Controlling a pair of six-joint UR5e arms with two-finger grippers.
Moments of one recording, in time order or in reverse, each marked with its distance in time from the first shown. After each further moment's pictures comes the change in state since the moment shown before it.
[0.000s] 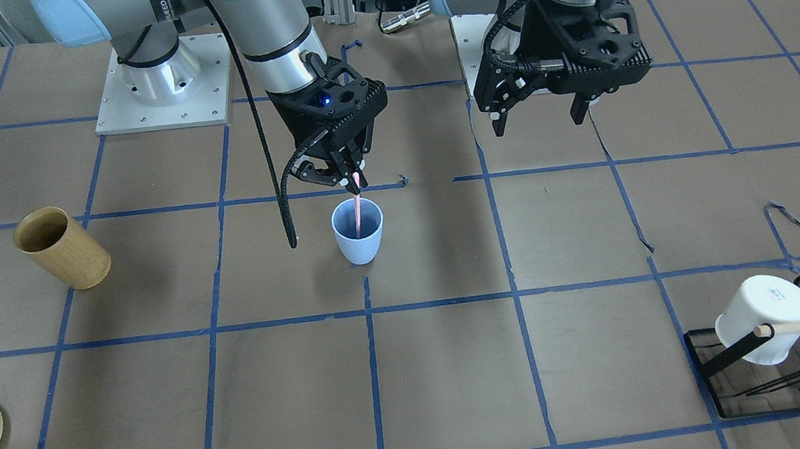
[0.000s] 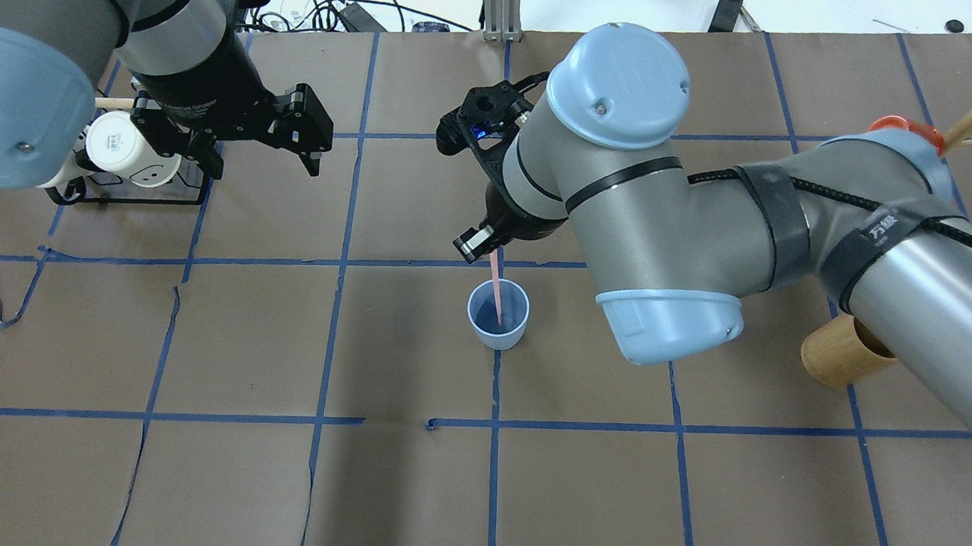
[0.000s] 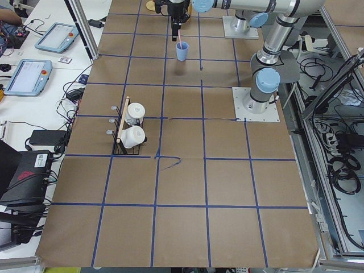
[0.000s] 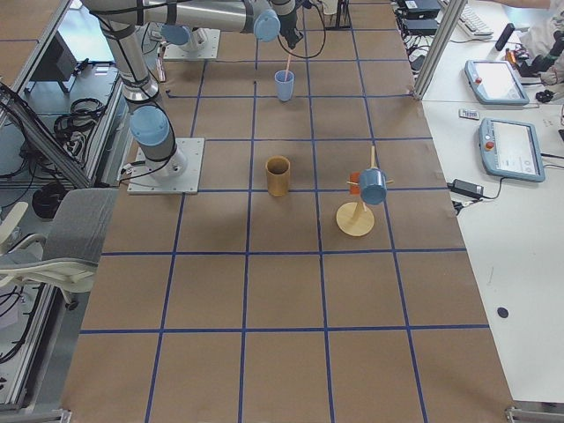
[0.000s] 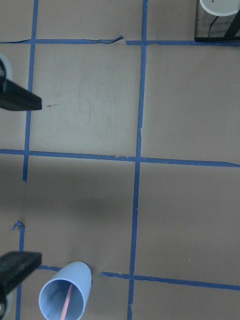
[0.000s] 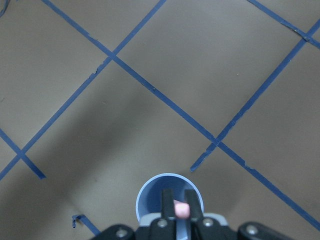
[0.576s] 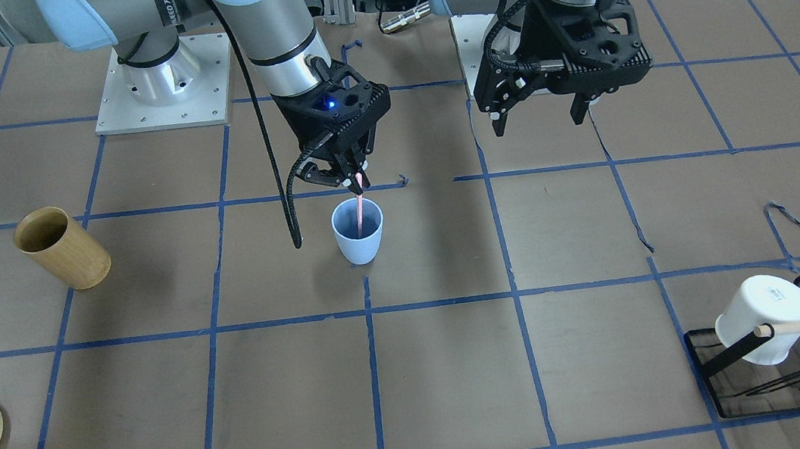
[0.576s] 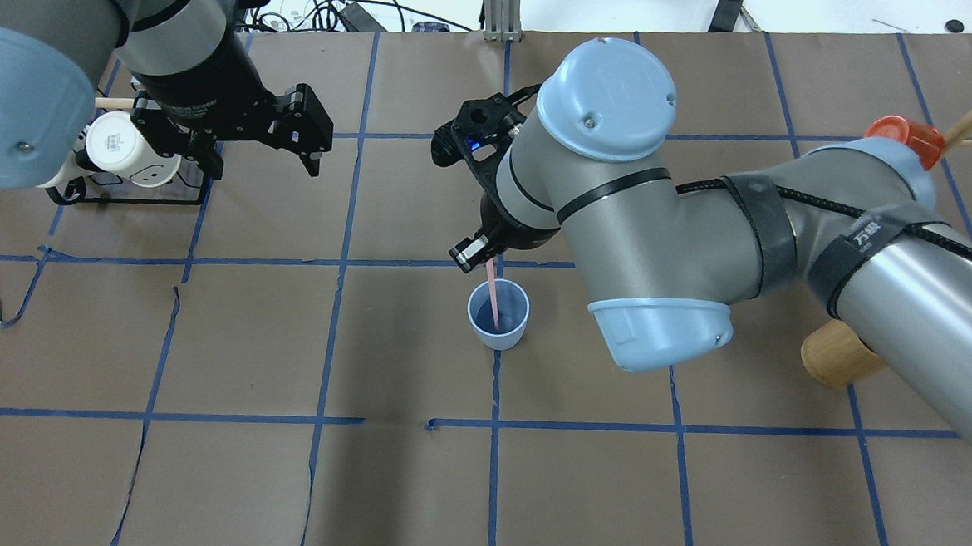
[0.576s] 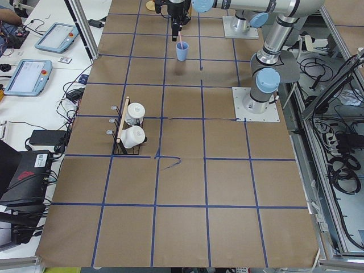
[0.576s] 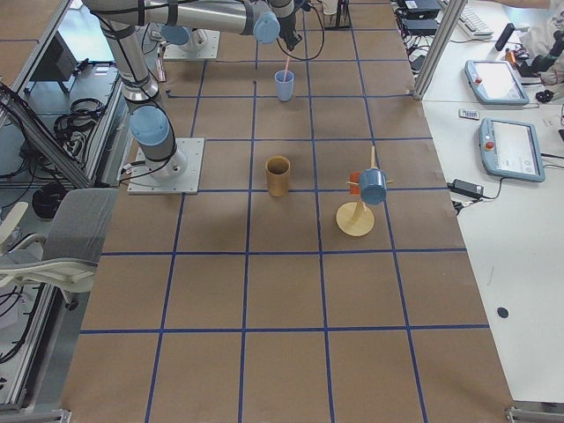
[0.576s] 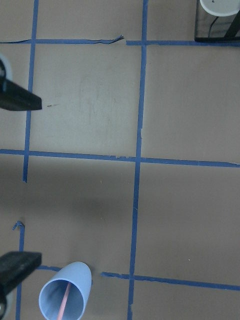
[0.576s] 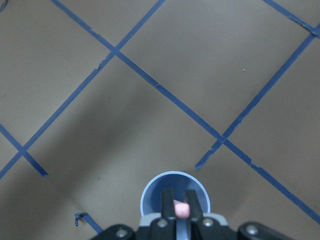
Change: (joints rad) left arm 0.000 0.000 0.000 -0.001 0.000 -0.001; right arm 0.015 0.010 0.007 -0.003 -0.002 0.008
